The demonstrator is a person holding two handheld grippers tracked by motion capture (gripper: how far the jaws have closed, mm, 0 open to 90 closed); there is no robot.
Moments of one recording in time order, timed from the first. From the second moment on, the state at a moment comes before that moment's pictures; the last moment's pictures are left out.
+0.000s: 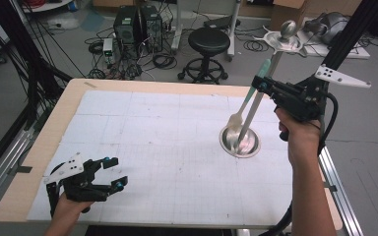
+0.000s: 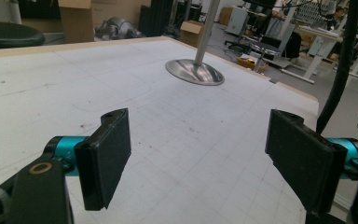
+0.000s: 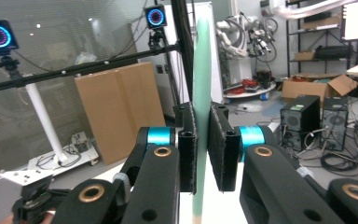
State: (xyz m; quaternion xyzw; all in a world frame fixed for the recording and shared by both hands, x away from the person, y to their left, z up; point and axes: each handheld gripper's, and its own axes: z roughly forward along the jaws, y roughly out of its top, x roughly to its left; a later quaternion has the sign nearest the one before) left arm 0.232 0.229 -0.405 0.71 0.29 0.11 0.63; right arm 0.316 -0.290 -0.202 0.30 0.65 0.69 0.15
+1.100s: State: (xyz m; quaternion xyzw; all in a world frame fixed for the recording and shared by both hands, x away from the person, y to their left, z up) left arm 0.233 0.232 -0.404 0.71 0.29 0.10 0.64; right arm 0.335 -0.303 -0.203 0.34 0.63 0.68 0.16
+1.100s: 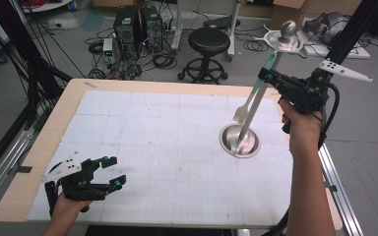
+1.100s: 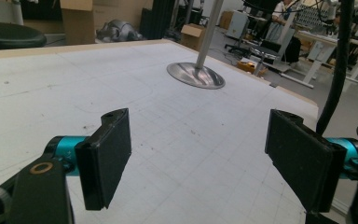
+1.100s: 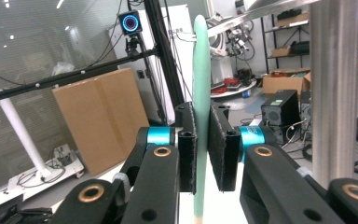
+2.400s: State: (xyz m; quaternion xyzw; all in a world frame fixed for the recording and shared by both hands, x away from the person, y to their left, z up) left arm 0.235 0.243 -0.407 0.68 0.30 0.13 0.65; right arm 0.227 -0.267 -0.363 0.36 0.70 0.56 0.26
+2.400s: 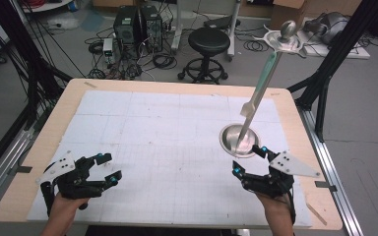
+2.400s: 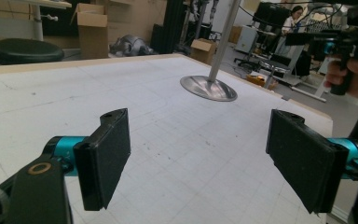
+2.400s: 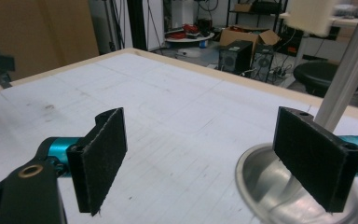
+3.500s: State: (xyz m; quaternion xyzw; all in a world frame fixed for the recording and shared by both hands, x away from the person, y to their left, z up) left arm 0.233 0.243 -0.408 0.69 0.30 0.13 0.65; right arm 0.202 -0.277 -0.391 0.37 0.70 0.56 0.25
